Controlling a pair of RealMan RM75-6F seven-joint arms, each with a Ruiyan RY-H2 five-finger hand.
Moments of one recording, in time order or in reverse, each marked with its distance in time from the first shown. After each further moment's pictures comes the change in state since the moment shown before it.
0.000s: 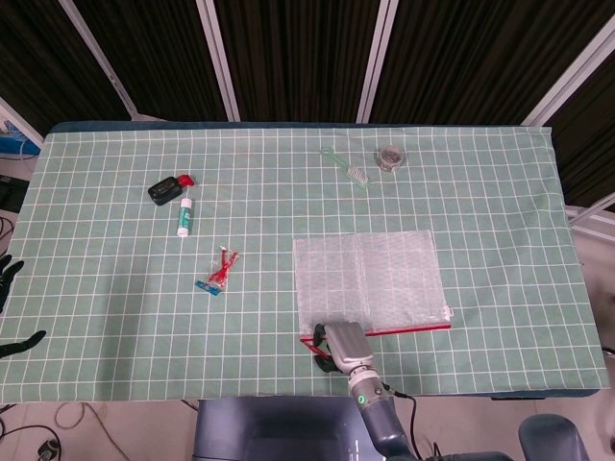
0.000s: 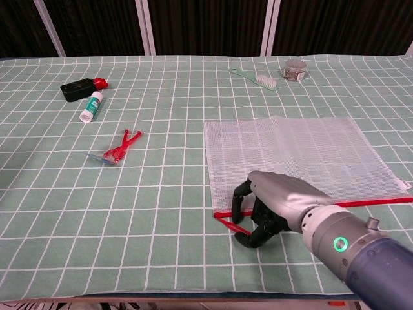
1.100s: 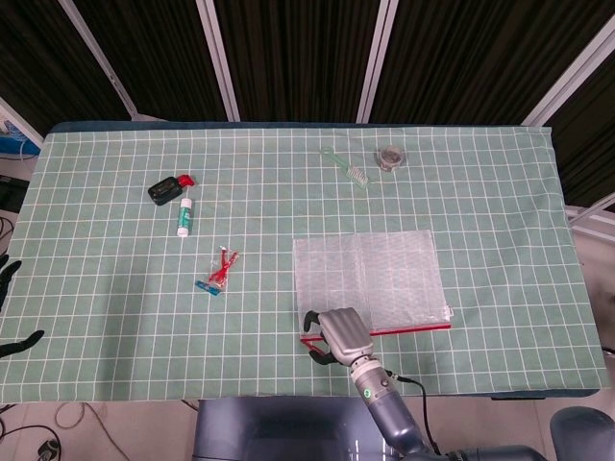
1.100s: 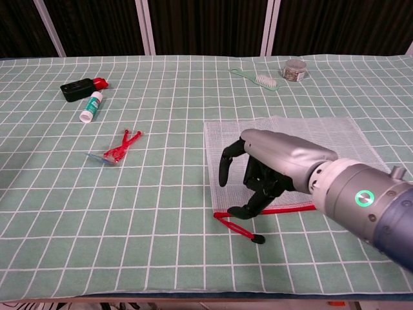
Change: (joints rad) left arm 0.005 -0.006 -0.006 -0.006 -0.009 0.008 0.032; right arm 0.027 0.129 0.063 -0.169 -0.059 -0.048 -0.038
